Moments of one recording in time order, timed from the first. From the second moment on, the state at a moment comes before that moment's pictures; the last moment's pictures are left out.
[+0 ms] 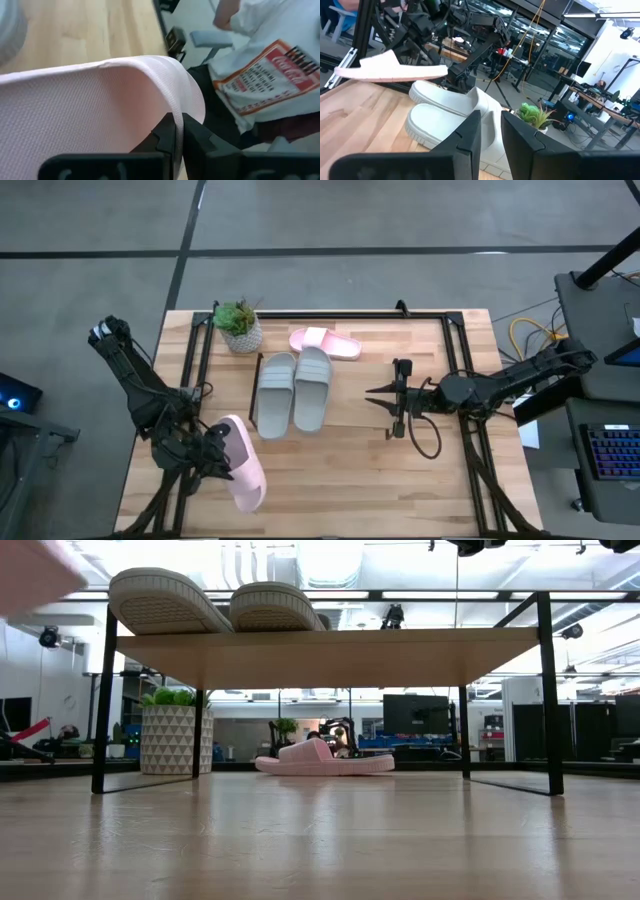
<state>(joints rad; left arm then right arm) -0.92 0.88 0.71 -0.41 -0.28 -0.75 0.31 1.03 0.56 0.48 0.39 -0.40</state>
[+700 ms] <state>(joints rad) -0.92 0.92 0.88 -0.46 -0.81 -0.24 0.31 1.03 0.56 0.51 0.39 -0.39</state>
